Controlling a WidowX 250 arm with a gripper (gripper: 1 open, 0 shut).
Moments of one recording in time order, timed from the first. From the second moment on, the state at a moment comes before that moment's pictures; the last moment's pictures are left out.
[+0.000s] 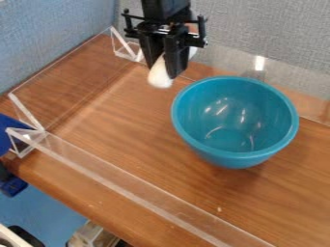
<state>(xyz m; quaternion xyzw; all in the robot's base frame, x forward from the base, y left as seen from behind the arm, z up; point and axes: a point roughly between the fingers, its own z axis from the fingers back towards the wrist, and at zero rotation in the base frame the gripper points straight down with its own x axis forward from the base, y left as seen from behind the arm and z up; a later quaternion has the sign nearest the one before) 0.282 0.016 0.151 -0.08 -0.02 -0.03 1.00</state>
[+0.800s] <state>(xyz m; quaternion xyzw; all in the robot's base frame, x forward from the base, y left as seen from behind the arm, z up) 0.279 0.023 0.147 -0.06 -0.01 -0.04 1.00</state>
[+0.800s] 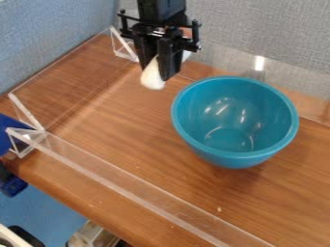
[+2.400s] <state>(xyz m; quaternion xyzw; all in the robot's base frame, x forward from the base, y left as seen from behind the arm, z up) 0.312 -0.092 0.077 -0.05 0.05 -0.17 0.98</state>
